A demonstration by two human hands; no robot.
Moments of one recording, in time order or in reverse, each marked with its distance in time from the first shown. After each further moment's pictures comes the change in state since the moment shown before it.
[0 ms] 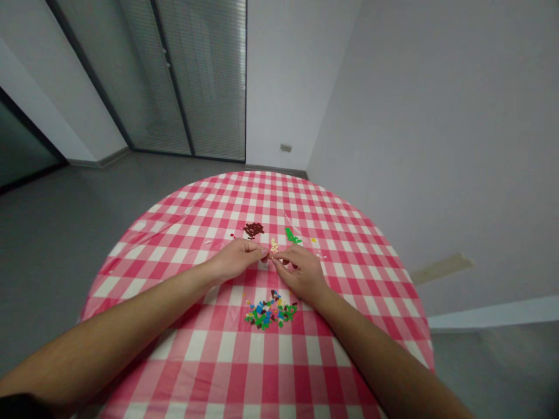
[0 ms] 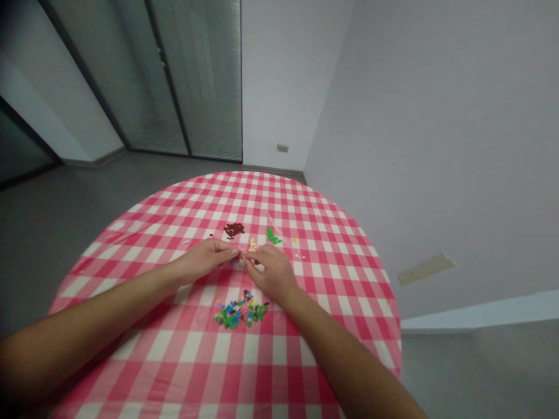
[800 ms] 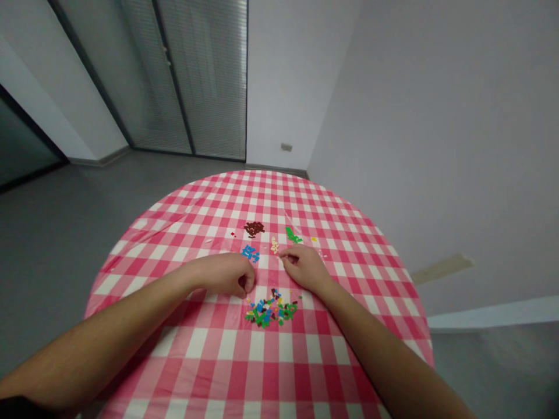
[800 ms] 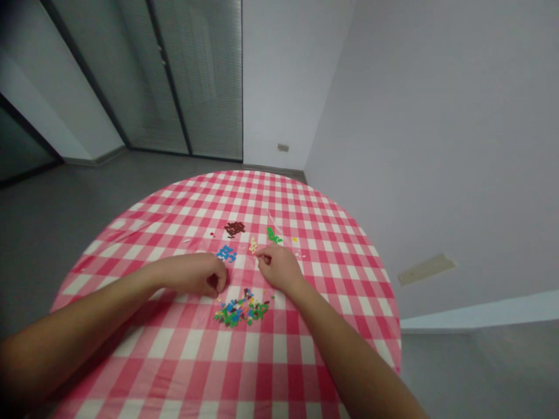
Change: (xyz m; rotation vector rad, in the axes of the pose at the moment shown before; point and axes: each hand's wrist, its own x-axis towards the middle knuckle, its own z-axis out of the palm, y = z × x) left_hand -0.015 -0.001 -0.020 0.550 -0.510 0.111; right_hand -0.003 0.030 -0.003 -0.108 -0.326 0.349
